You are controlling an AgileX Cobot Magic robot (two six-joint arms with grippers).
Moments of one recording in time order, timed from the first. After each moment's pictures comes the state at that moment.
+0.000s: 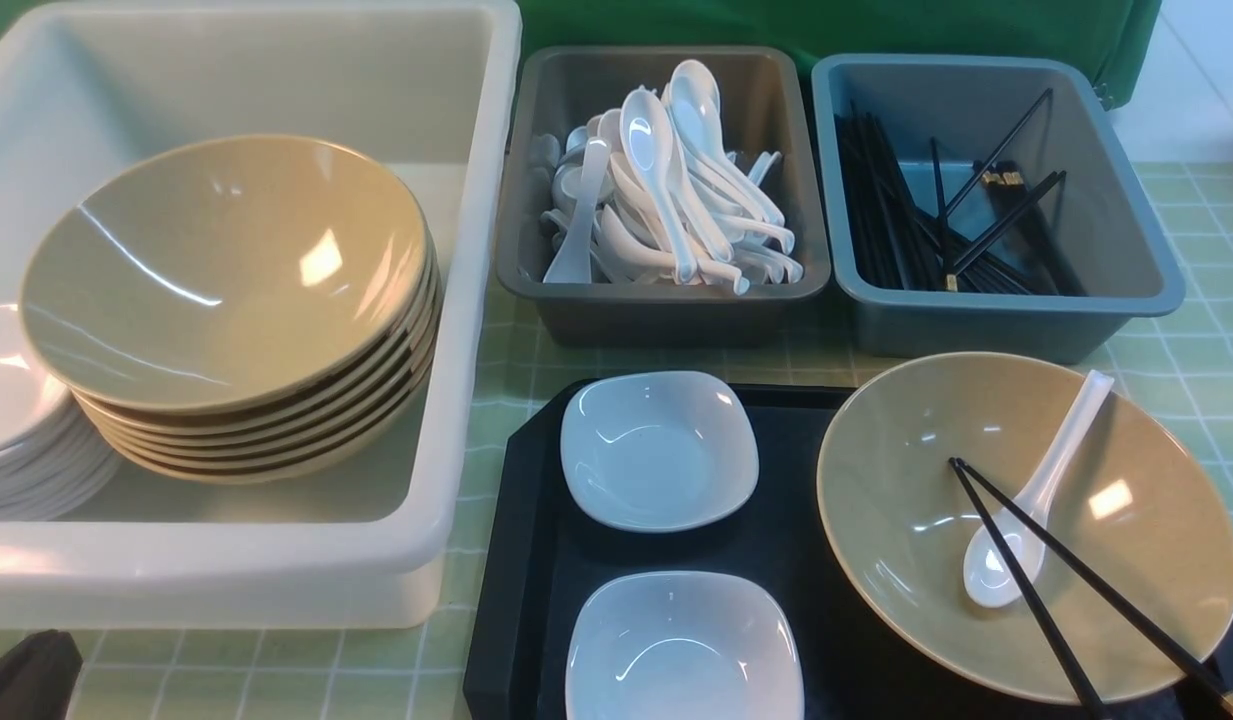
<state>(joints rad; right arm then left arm) -0.08 -0.01 0.01 -0.17 0.23 0.11 -0.02 -0.01 0.02 0.05 0.35 -0.01</state>
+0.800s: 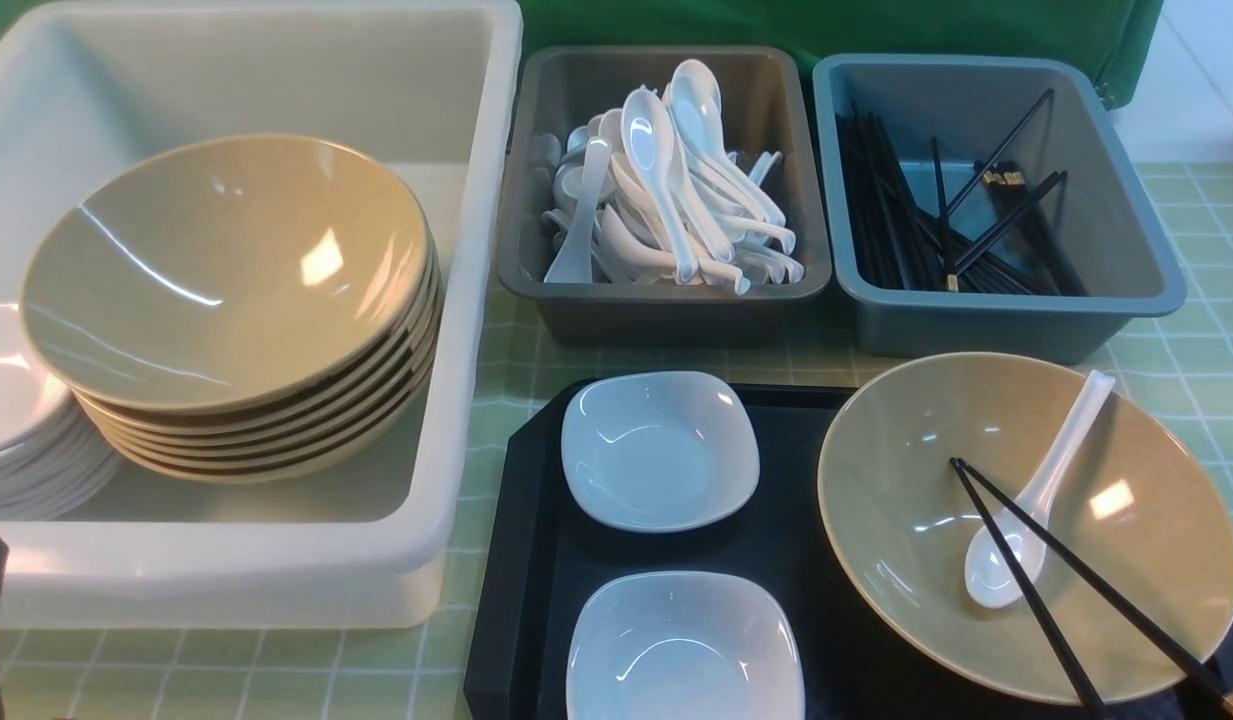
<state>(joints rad) -0.08 -0.01 0.03 -0.17 -0.22 0.43 -0.02 -0.01 0.03 0.11 -0.01 -0.01</state>
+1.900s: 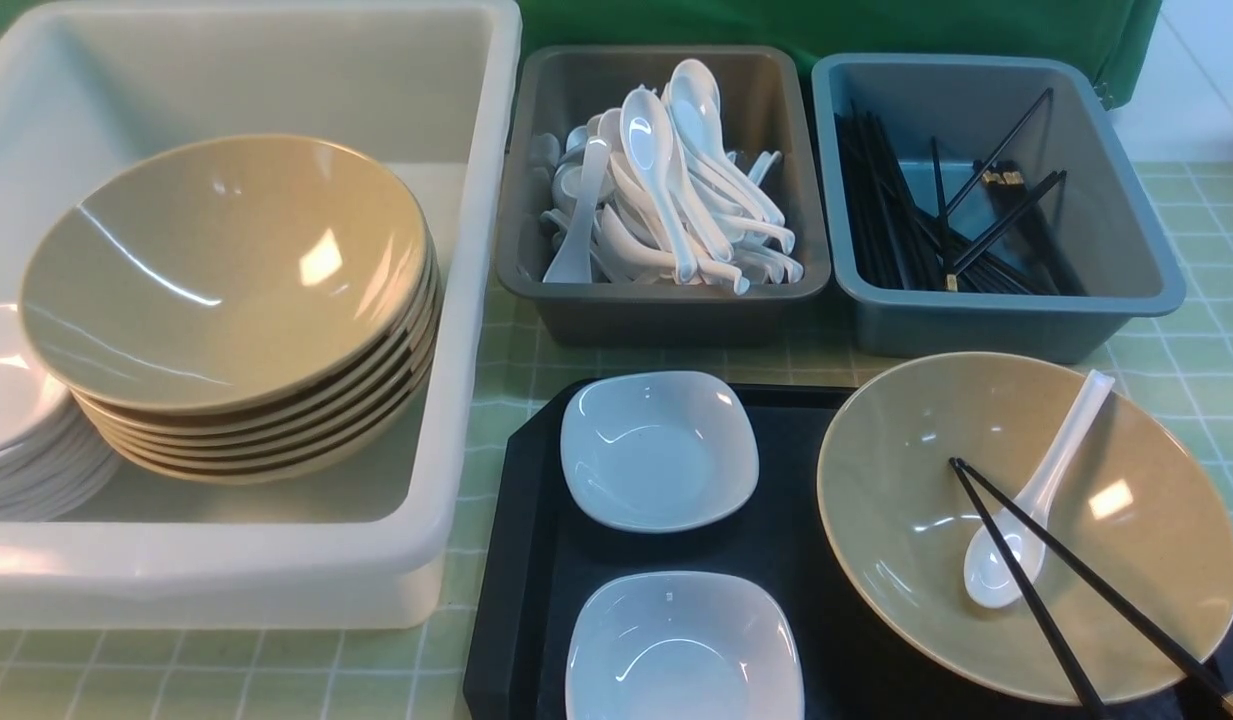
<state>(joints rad) -0.08 0.62 -0.76 -0.17 0.40 0.34 -0.02 0.50 -0.65 -0.03 0.33 -0.27</state>
